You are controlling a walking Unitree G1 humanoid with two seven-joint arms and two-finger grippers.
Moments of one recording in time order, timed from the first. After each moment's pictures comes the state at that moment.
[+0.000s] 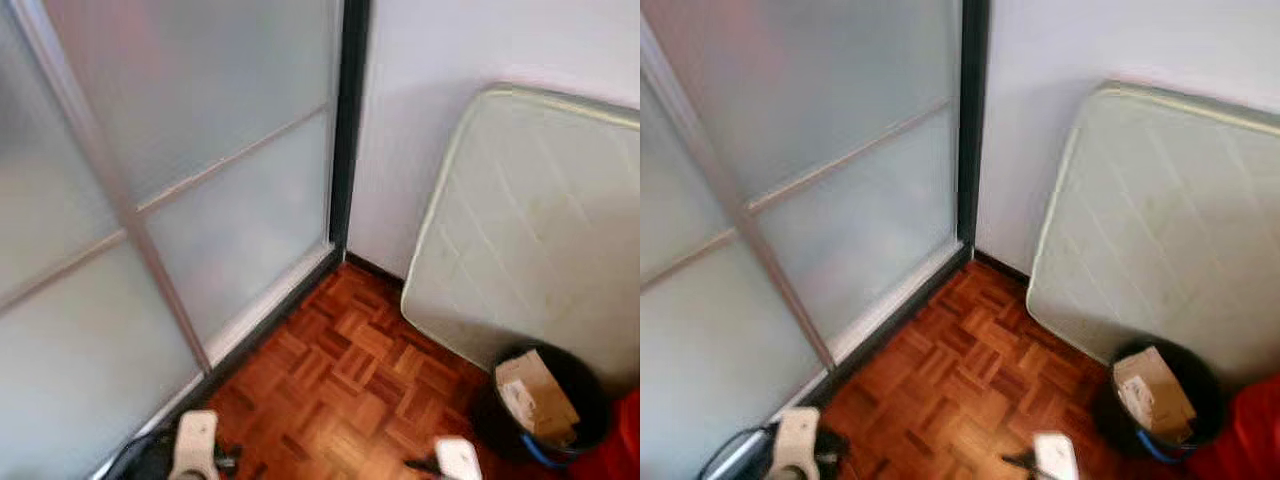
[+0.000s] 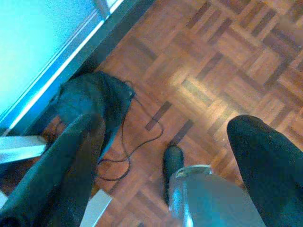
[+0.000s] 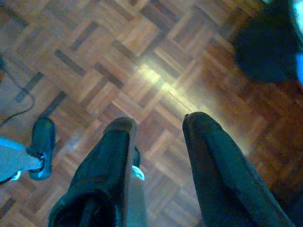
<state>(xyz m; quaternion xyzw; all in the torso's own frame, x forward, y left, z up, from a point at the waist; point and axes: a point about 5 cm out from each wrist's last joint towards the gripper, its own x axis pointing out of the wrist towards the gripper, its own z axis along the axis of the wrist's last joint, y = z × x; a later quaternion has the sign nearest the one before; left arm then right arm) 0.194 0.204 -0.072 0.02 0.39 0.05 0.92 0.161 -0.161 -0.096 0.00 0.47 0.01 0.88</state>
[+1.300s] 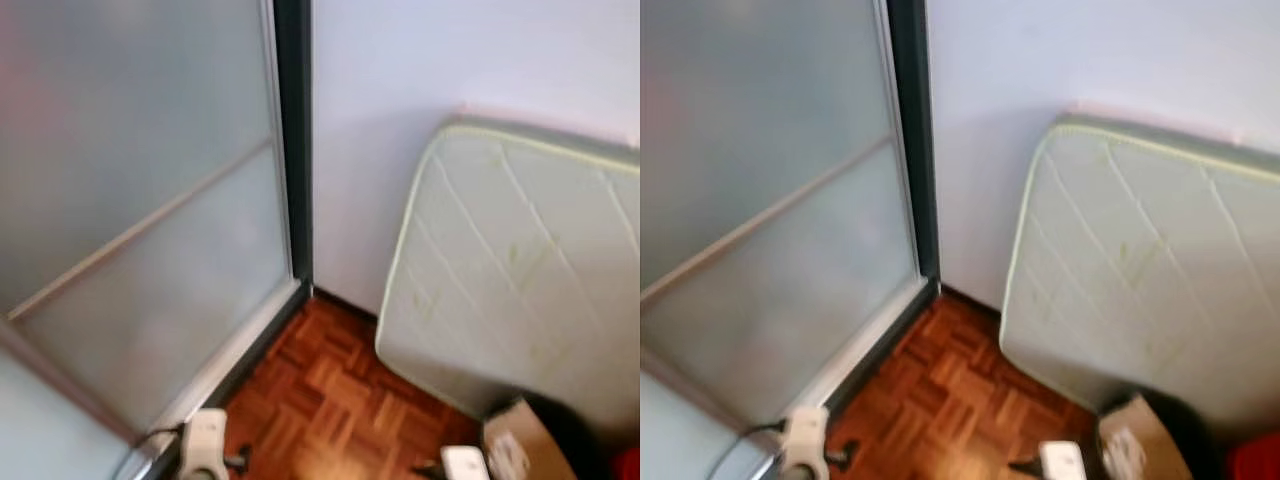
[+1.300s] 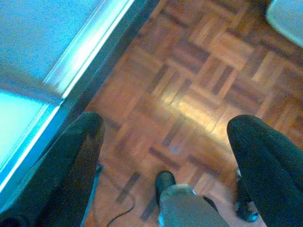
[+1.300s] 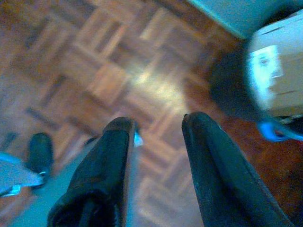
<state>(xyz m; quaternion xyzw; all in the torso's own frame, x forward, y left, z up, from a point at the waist) 0.202 0.186 -0.070 0.01 0.38 0.03 0.92 0.149 -0.179 -0.099 -0.01 0.49 -0.01 0.87</state>
